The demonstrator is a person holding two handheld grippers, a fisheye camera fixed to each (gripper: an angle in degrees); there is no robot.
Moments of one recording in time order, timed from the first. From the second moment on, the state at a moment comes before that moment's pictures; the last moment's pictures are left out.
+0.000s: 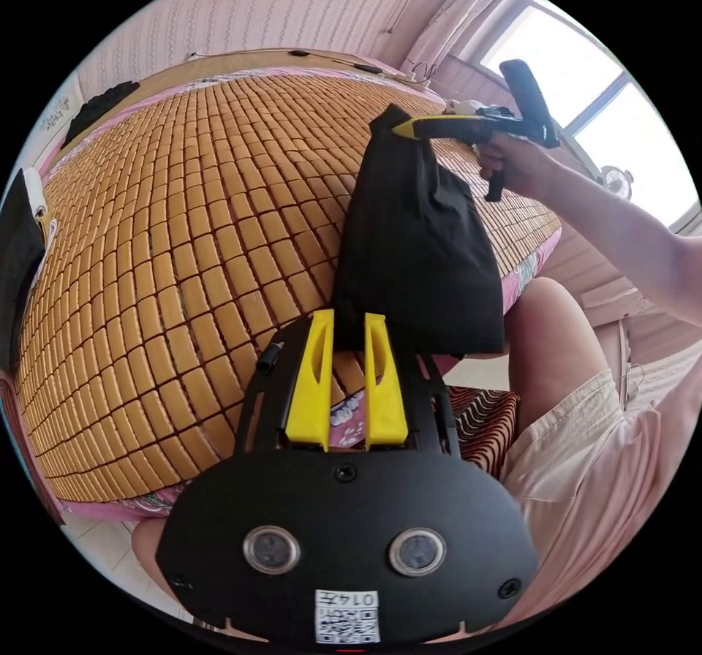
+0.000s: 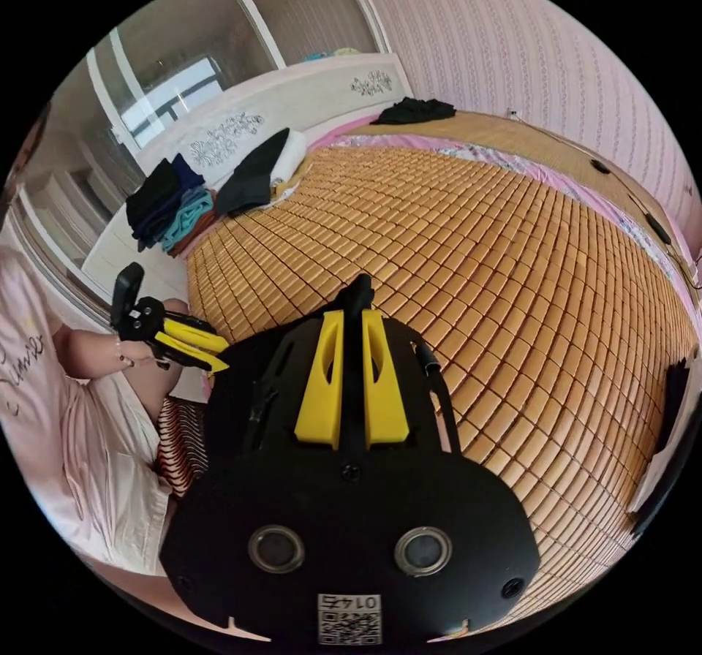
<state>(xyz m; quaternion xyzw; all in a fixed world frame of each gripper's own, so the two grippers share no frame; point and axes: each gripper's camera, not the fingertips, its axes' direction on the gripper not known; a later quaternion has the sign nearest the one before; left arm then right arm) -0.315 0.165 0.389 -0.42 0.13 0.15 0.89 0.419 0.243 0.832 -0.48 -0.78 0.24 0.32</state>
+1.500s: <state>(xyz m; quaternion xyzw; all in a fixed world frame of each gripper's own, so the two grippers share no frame) -0.555 -0.021 0.184 -0.14 -0.16 -0.09 0.97 0.064 -0.307 0.989 -0.28 -0.89 0.08 0.35</state>
